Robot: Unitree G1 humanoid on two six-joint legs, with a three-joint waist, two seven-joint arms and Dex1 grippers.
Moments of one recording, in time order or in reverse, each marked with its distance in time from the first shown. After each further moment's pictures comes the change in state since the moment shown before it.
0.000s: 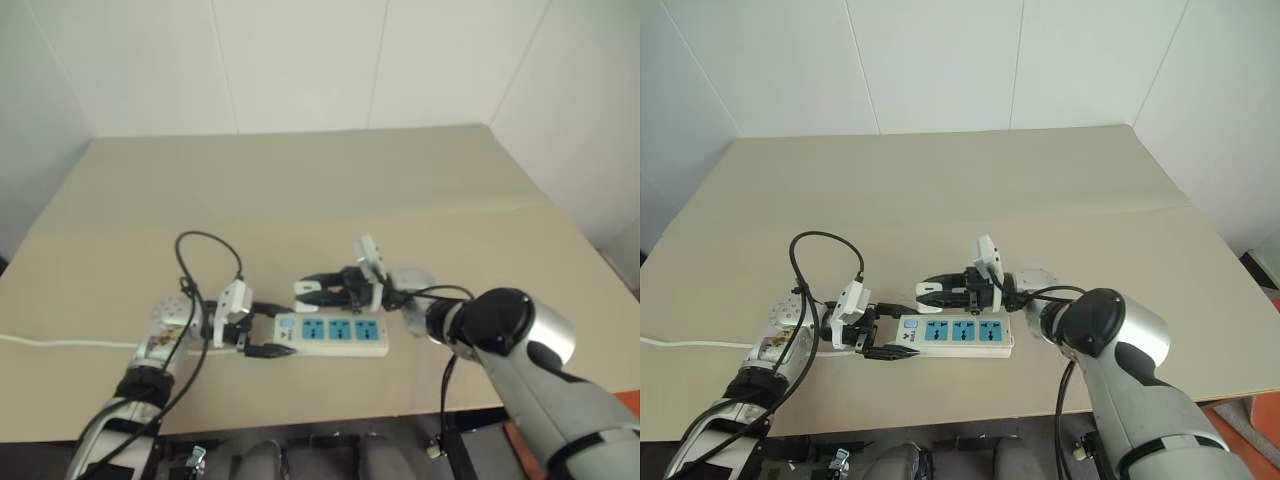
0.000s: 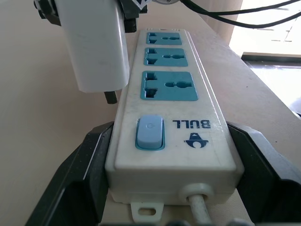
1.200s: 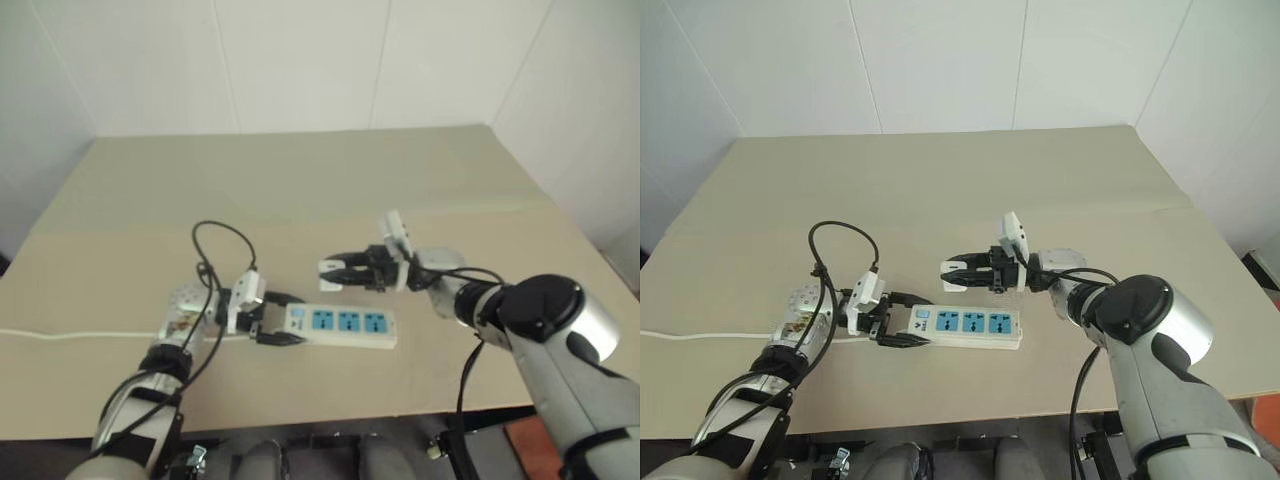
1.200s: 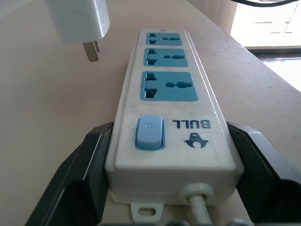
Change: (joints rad) left arm -0.157 -0.090 -0.011 0.257 0.048 -0.168 -0.011; right arm -0.029 -0.148 -0.122 0.000 -0.136 0.075 -0.020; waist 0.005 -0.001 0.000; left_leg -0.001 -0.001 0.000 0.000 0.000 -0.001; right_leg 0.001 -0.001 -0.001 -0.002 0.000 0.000
